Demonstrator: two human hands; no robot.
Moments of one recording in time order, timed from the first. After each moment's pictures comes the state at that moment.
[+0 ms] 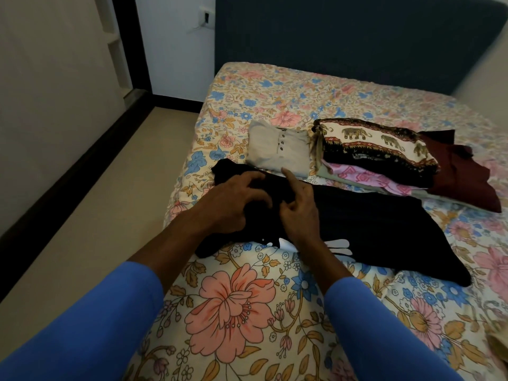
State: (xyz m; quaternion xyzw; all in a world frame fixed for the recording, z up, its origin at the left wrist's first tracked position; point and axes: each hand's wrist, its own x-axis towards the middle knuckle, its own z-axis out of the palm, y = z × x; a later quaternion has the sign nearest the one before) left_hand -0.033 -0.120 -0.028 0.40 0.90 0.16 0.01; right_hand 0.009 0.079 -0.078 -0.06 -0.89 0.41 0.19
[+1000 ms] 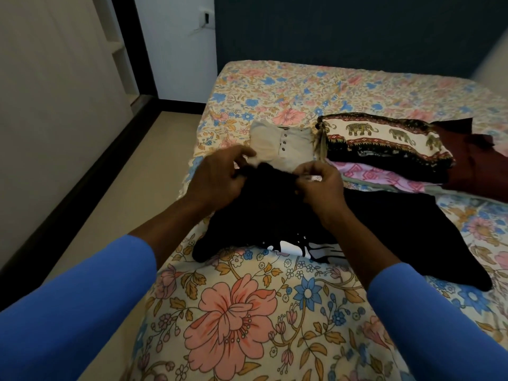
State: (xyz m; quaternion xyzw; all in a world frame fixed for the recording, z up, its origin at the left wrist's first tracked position) left_hand -0.066 -0.121 -0.005 0.27 0.88 0.36 -0.14; right_hand -0.009 0.112 -0.015 -0.12 -0.78 0.60 0.11
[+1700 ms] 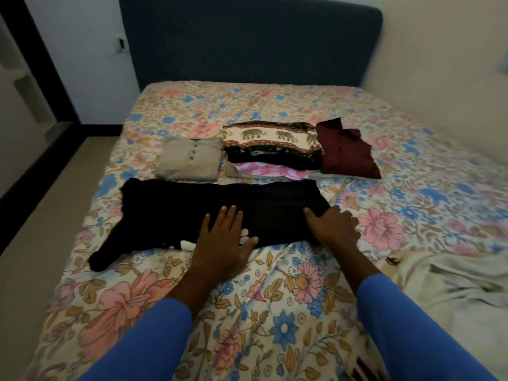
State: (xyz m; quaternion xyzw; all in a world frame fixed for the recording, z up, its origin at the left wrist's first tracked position) left_hand 0.077 0.058 -0.074 0.29 0.95 0.10 0.00; right_hand 0.147 0.298 -0.020 -0.46 -0.86 0.20 0.02
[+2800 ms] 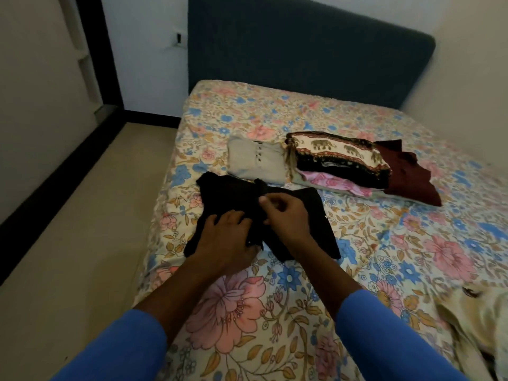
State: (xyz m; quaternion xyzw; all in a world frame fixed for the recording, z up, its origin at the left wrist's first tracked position) left_hand 0.035 -0.102 -0.055 0.29 0.95 0.11 0.01; right_hand 0.056 0.056 -0.022 -0.17 -0.84 0.49 0.15
